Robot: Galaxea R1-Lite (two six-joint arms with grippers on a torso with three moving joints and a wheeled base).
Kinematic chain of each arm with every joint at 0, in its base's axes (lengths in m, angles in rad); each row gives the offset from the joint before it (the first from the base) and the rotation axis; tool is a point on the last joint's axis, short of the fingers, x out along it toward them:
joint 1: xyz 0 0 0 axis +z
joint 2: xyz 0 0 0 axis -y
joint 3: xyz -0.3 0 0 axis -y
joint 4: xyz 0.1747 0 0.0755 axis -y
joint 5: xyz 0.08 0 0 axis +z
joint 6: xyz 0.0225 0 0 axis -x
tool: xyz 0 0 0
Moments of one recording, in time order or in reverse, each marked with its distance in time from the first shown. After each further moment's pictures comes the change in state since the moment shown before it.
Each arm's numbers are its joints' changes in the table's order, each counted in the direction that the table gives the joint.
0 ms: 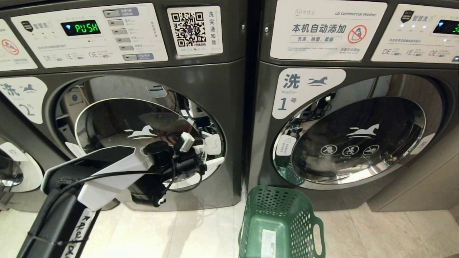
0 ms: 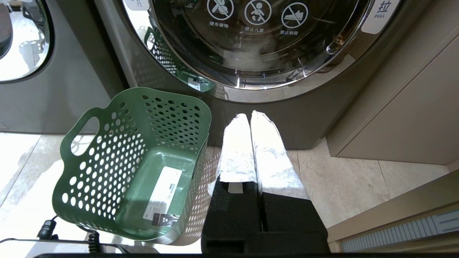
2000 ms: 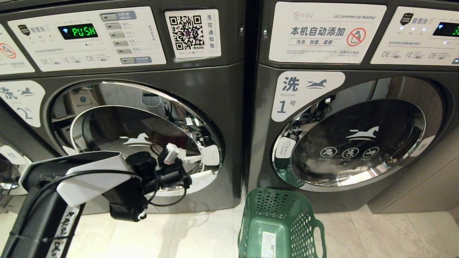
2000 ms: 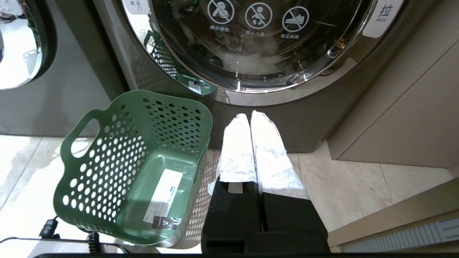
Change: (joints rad) left arm 0.136 0.046 -0.246 0.147 -0.057 -0.008; right arm 0.001 0.000 0.000 0.000 0.000 0.000
